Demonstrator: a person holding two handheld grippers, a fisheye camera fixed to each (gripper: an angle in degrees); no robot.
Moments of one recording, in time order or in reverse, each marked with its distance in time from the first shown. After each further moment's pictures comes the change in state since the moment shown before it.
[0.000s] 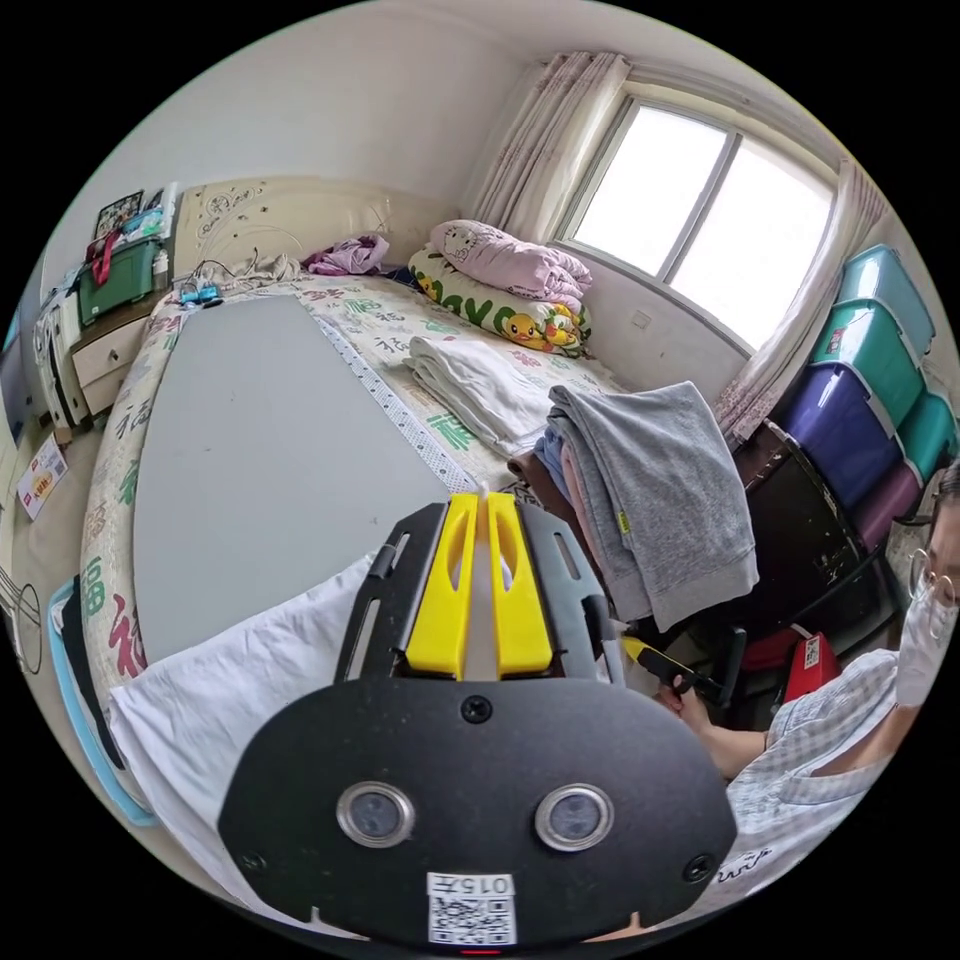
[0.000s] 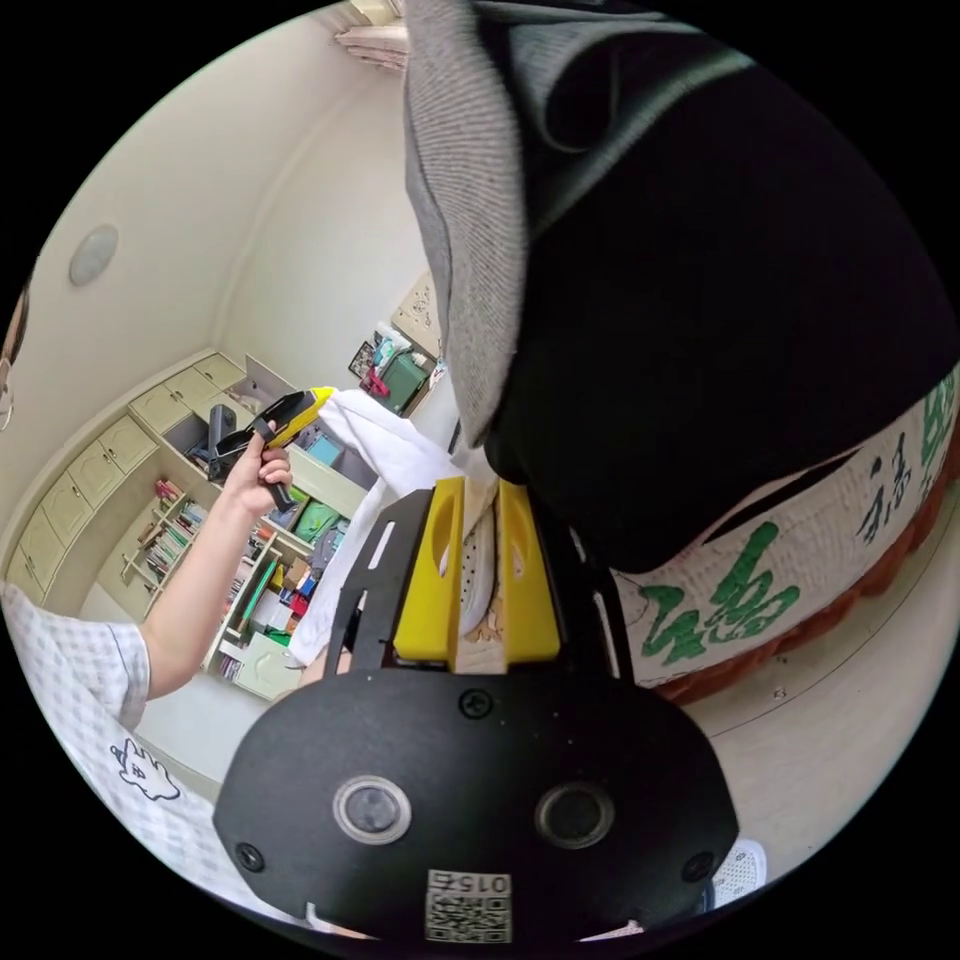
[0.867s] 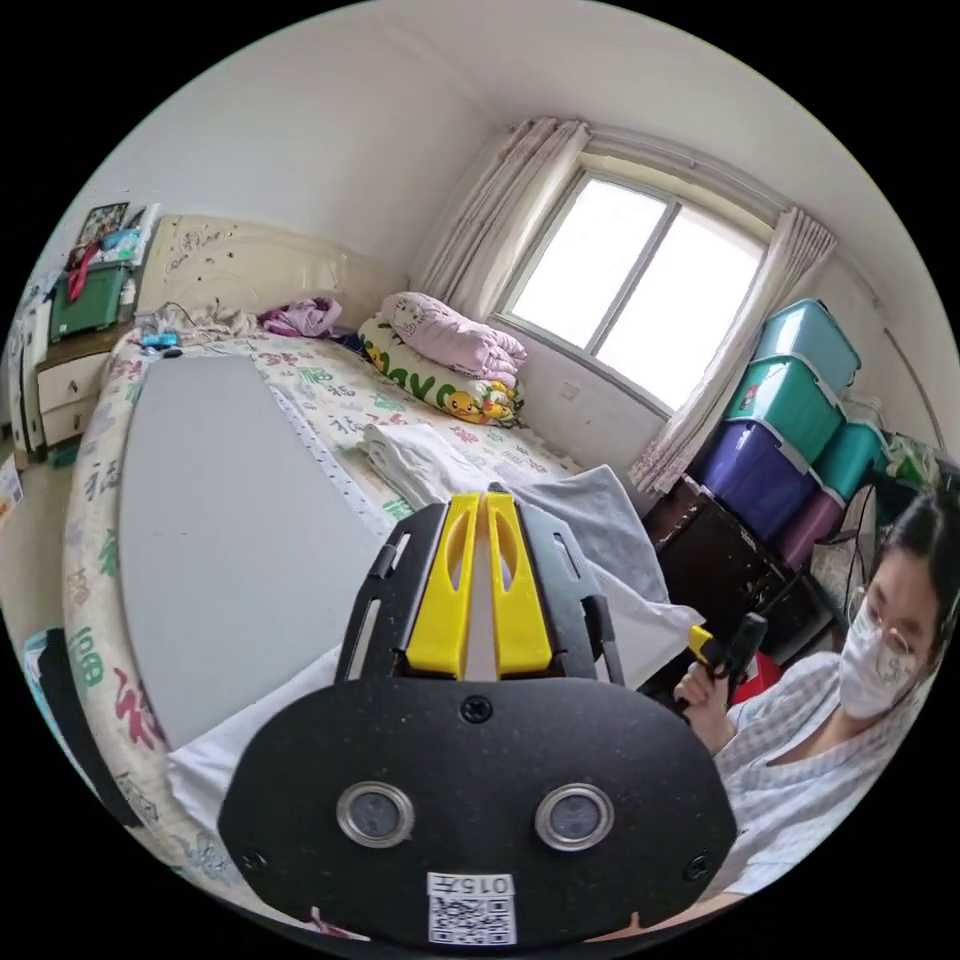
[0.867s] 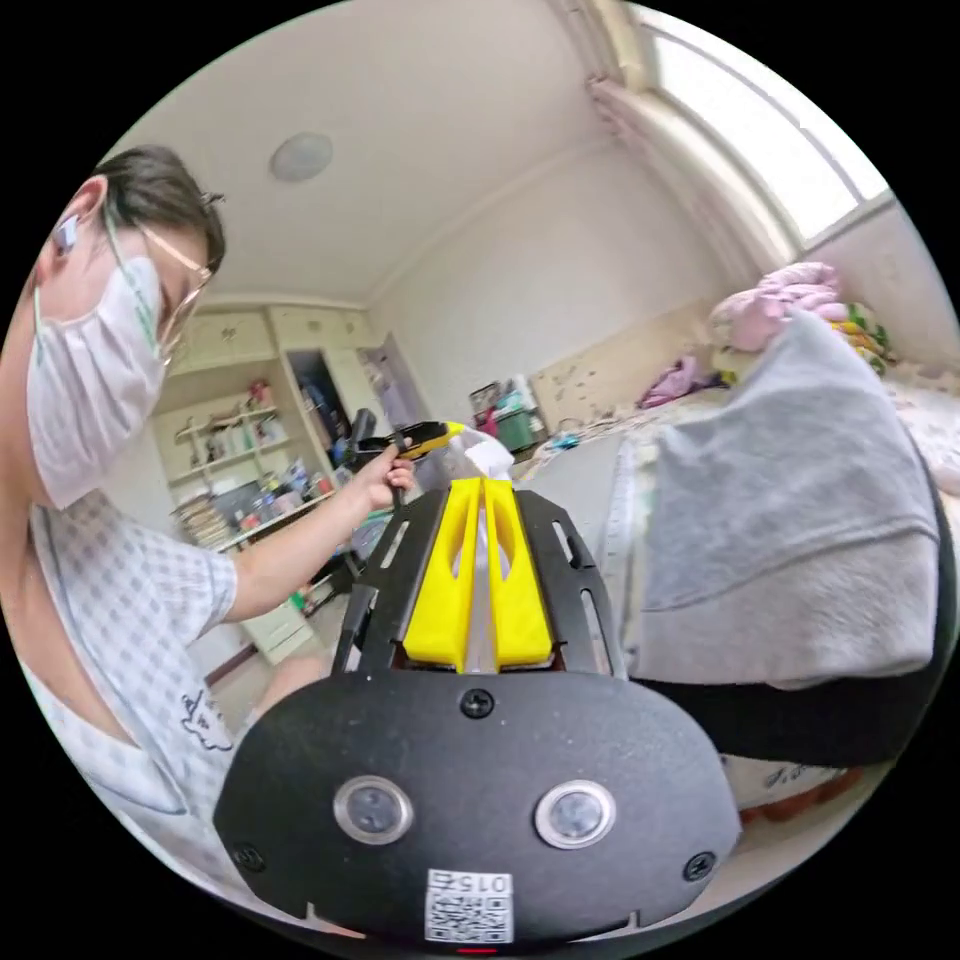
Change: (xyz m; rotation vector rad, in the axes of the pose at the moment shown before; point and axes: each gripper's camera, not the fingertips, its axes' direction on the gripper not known) left arm -0.081 0.021 -0.108 0.205 0.189 0.030; right arm -0.128 0.099 0.019 0.122 -0.226 -0.554
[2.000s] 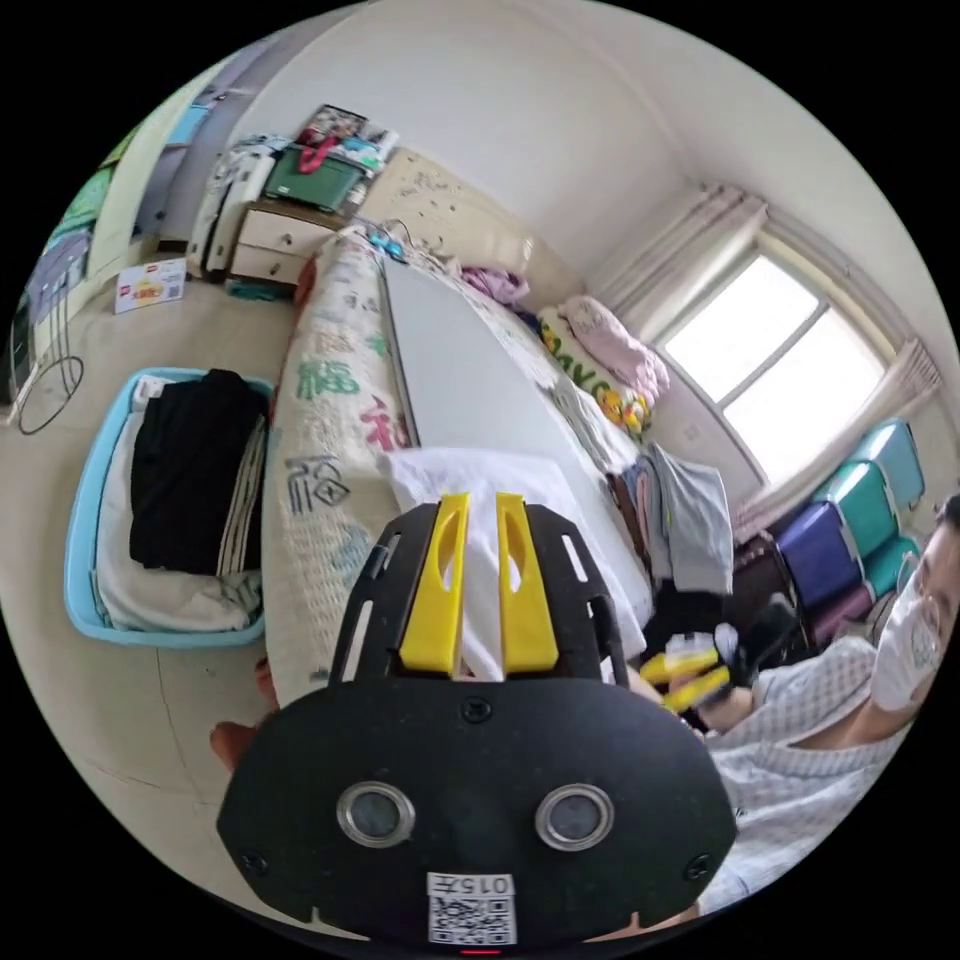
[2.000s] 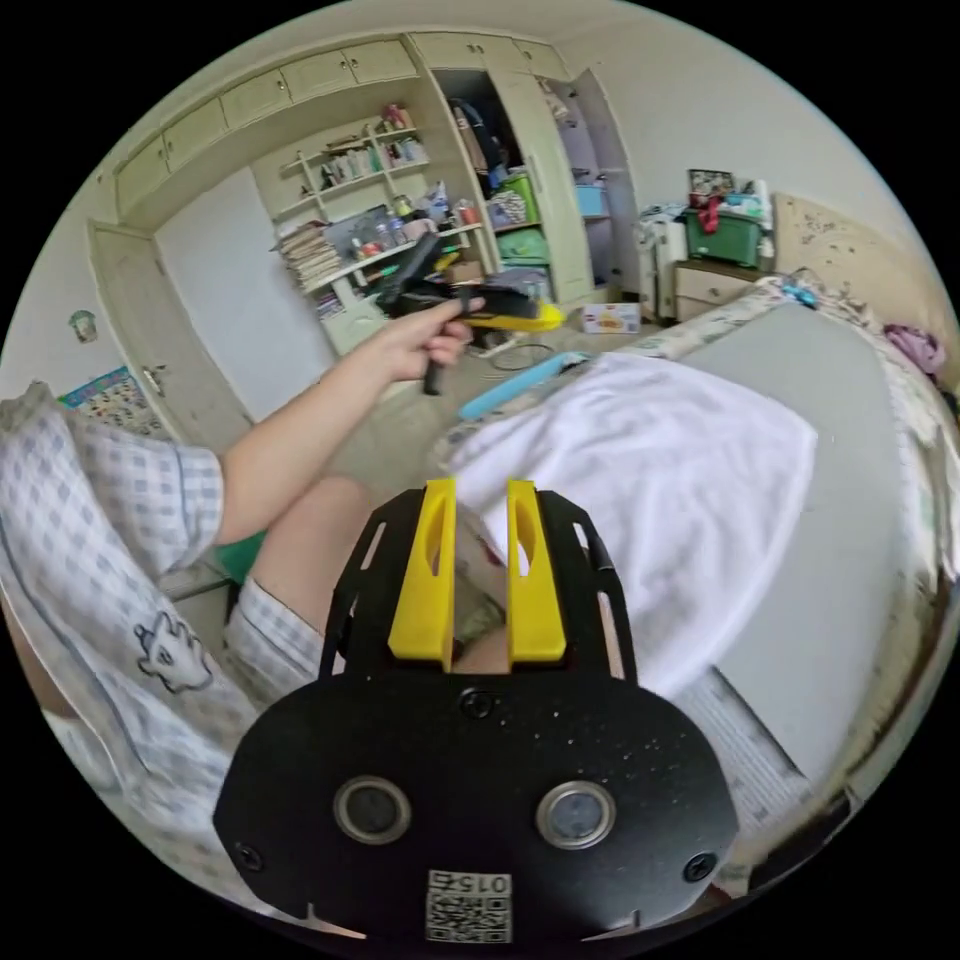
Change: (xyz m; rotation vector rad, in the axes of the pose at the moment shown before) left arm -0.169 0.250 -0.158 0.619 -0.385 0.120; right arm -0.116 0.184 0.304 -0.964 -0.059 -0.288
